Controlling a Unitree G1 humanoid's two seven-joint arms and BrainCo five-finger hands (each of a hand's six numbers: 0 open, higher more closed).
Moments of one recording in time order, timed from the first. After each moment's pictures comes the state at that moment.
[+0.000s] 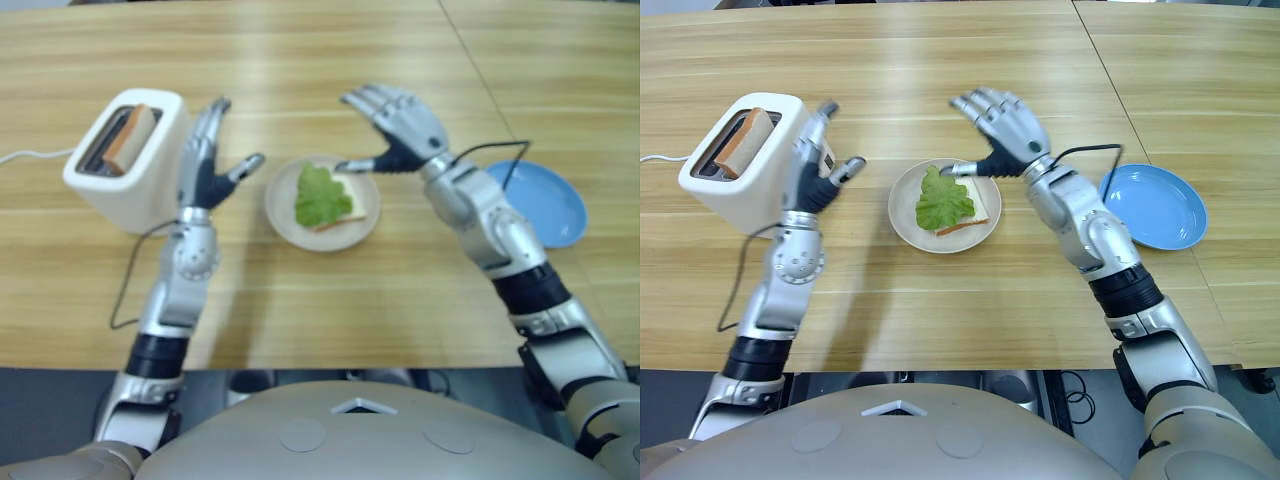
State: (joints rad) left arm -0.06 0.32 -0.06 -0.35 0.69 -0.03 0.23; right arm -0.39 -0.50 0.22 -0.09 -0.68 -0.15 -0.02
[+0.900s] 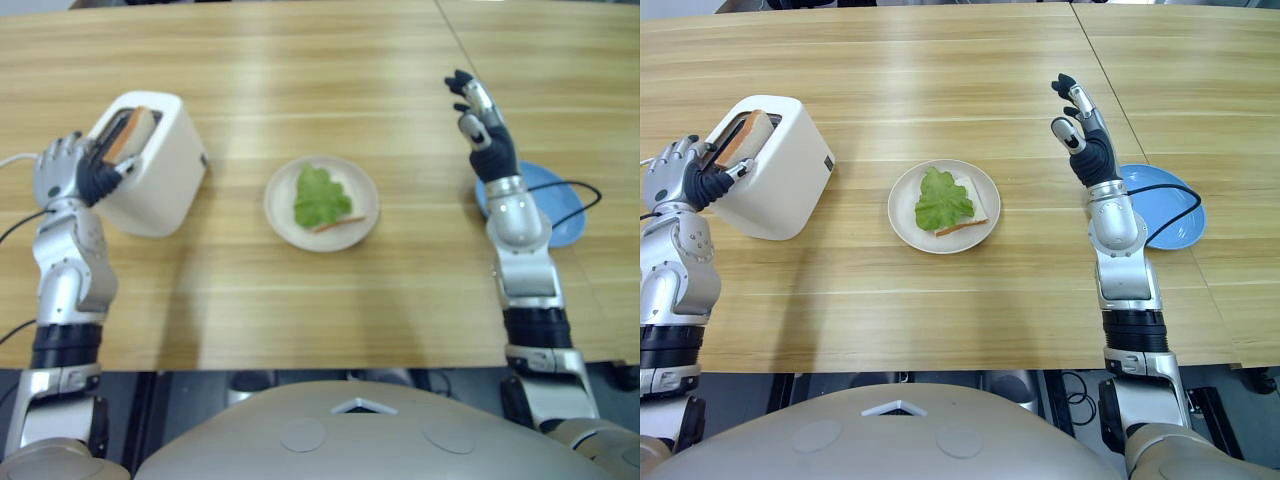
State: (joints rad) left arm -0.10 0.62 0.13 -0.04 0.87 0.38 -0.06; right arm -0.18 -0.39 -0.09 -0.03 -0.16 -0.21 0.05
